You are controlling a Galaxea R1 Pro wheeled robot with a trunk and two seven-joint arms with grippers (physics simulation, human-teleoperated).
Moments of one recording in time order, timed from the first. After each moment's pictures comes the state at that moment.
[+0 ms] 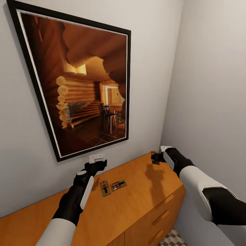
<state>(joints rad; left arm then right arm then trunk) -0.56 -0.17 -0.02 -1.12 0.05 0.44 0.11 -1.09 -0.02 0.08 -0.34 -0.15 0.58 -0.05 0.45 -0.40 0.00</state>
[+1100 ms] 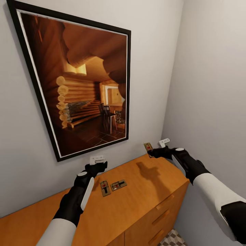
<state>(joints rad) -0.56 -0.17 -0.02 -1.09 0.05 0.43 0.11 -0.98 -0.18 0.34 -0.62 -0.14 0.34 0.38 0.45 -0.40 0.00</state>
